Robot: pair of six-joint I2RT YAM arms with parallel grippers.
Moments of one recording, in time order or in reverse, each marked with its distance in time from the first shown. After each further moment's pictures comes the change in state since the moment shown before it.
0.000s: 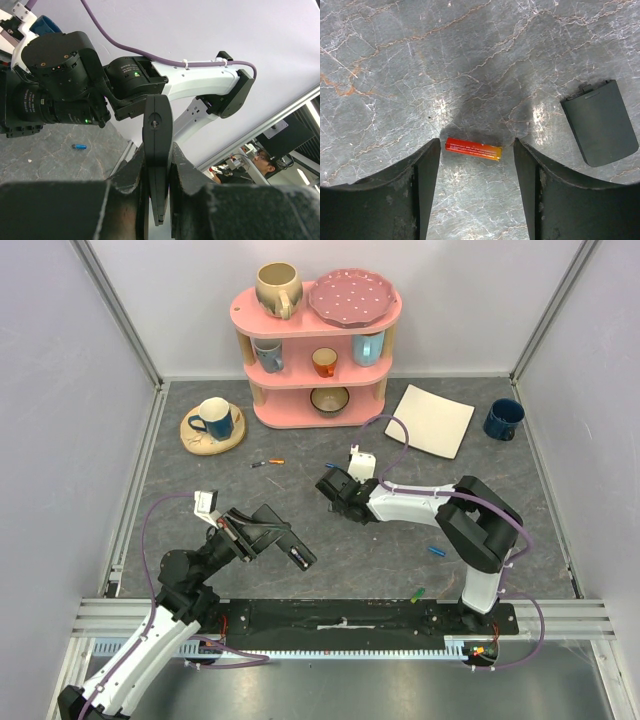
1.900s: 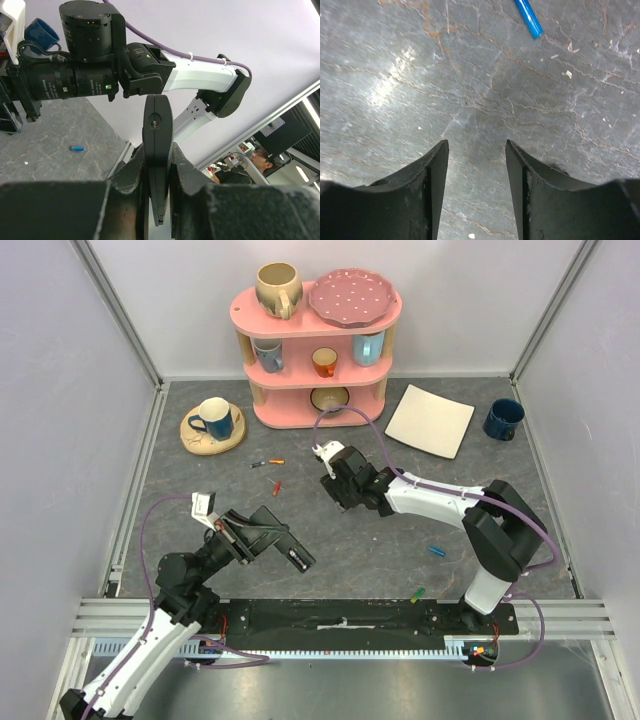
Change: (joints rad) left arm 0.000 -0.046 0.000 -0.025 0.005 -0.001; right arm -0.082 -0.122 -0.002 0.078 -0.372 -0.930
